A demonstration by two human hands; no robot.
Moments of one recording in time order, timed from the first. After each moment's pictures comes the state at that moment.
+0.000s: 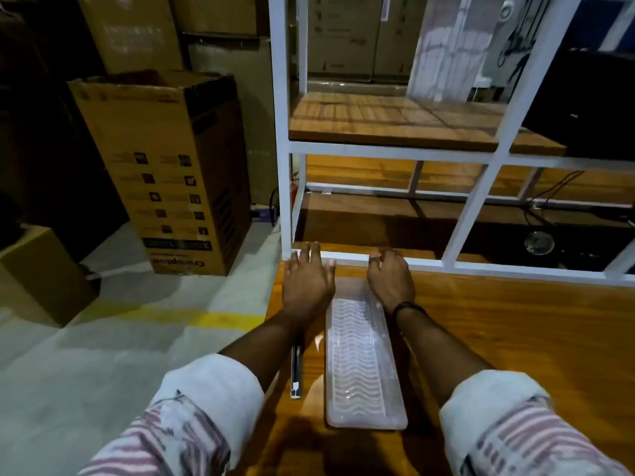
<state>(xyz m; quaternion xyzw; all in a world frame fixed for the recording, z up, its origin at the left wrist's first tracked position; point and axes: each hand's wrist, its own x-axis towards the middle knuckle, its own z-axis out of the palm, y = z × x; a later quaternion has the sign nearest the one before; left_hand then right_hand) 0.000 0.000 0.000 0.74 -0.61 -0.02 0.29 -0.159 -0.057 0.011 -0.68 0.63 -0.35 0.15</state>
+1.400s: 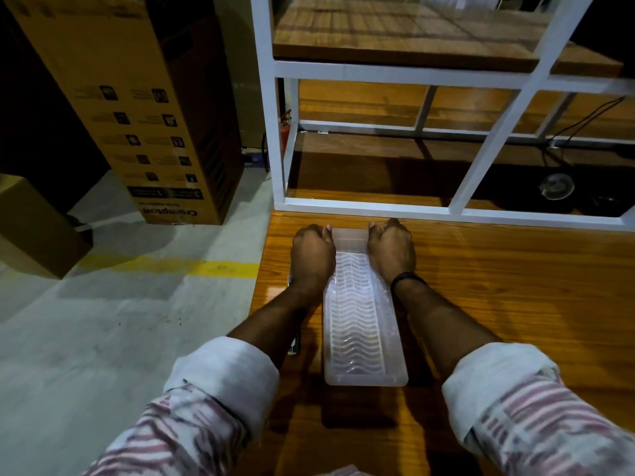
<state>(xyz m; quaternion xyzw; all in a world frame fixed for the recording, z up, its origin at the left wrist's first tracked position) -0.025 -0.018 -0.050 0.75 -0.47 -0.15 0.44 -0.161 -0.061 -0.039 -0.63 0.69 -0.32 0.15</state>
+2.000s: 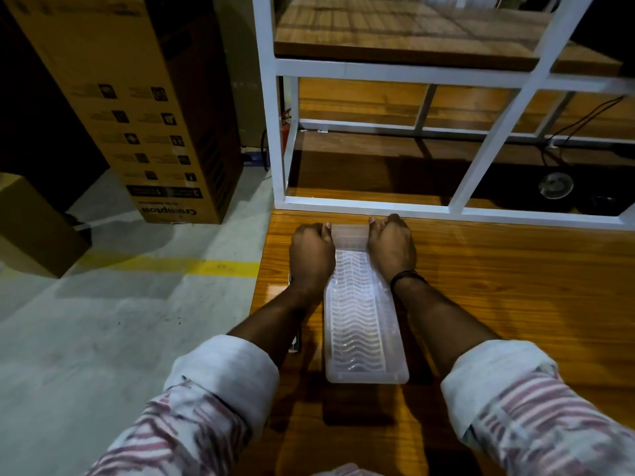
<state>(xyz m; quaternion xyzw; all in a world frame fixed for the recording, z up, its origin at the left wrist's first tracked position) -0.024 -0.009 -0.043 0.74 -0.48 -0.14 0.45 -0.158 -0.058 -0.034 -0.63 0.69 -0.32 0.15</state>
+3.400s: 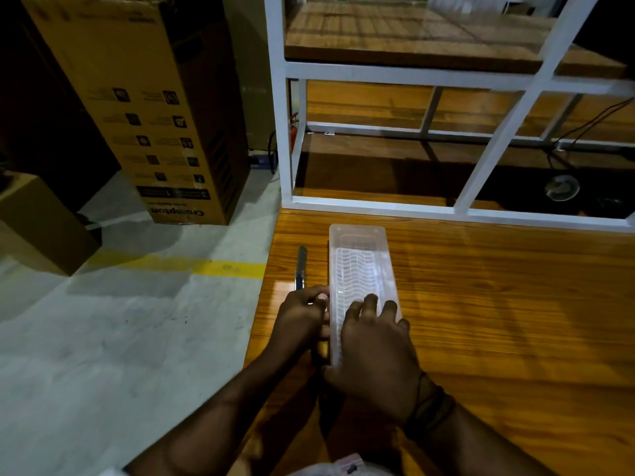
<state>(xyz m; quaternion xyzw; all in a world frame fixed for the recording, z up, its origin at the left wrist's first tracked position) -0.017 0.135 -0.024 0.66 -0.37 -0.49 0.44 -0.142 0.154 0.031 -0.80 0.58 0.13 0.07</state>
